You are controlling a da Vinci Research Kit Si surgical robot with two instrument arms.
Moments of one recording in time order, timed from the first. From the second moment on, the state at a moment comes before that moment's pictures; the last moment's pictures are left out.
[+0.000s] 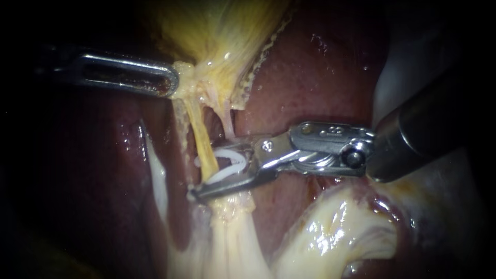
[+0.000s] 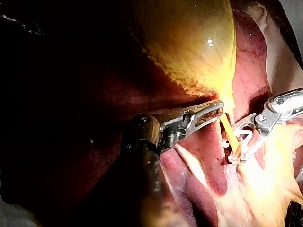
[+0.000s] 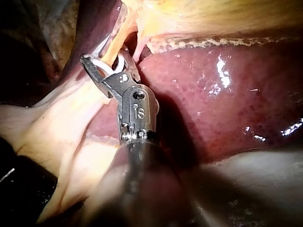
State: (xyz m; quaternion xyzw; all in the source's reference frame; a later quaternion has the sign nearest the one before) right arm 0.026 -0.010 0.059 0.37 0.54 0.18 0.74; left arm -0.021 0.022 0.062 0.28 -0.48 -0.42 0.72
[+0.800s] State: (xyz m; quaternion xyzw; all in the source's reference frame) right arm 0.028 -0.014 0.054 0.42 0.57 0.19 0.68; left arm -0.021 0.022 0.062 0.28 -0.48 -0.42 0.72
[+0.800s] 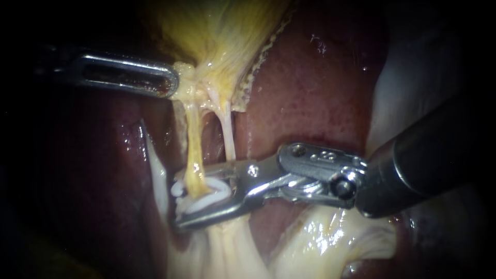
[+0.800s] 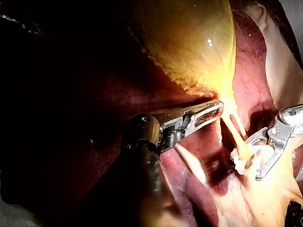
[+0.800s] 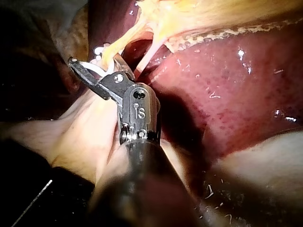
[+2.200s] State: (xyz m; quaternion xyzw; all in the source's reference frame) right arm 0.028 -0.013 0.057 0.47 0.57 0.17 0.65; left arm -0.021 0.022 0.062 0.28 -0.48 -0.42 0.72
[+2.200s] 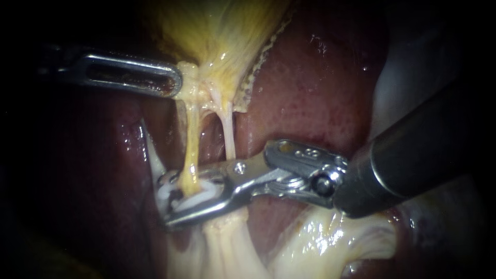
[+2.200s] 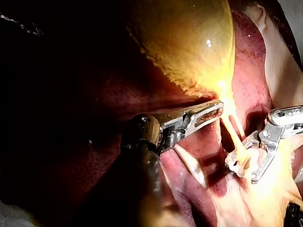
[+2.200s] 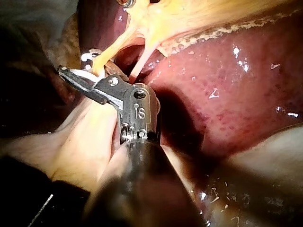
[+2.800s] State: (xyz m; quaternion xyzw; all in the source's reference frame) right arm 0.028 -0.013 0.056 0.48 0.56 0.18 0.65; left arm -0.021 0.022 0.062 0.29 -0.48 -0.42 0.72
